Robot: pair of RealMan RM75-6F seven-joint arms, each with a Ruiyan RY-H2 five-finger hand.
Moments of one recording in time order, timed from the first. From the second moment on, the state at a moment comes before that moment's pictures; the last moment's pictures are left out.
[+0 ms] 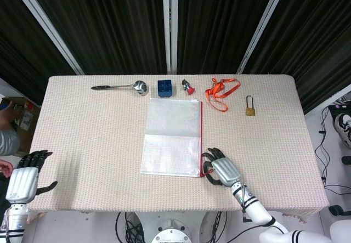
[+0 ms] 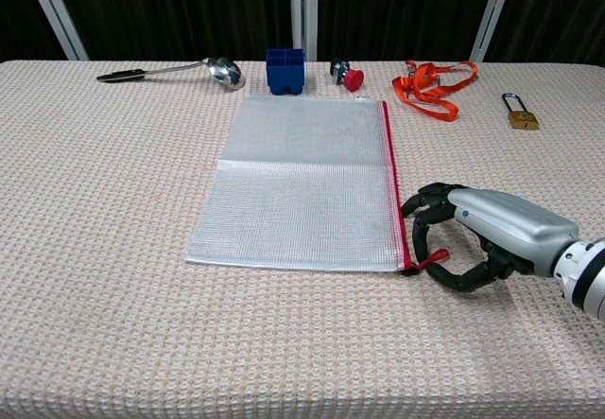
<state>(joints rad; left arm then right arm) -0.06 -1.33 -0.02 -1.39 1.50 1.48 0.00 0.44 -1.69 0.02 -1.36 -1.45 1.01 -0.04</state>
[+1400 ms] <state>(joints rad) -0.40 -1.27 -0.21 -1.81 1.40 1.17 -0.45 0.81 -1.61 0.45 -1.68 -1.14 0.97 -0.34</state>
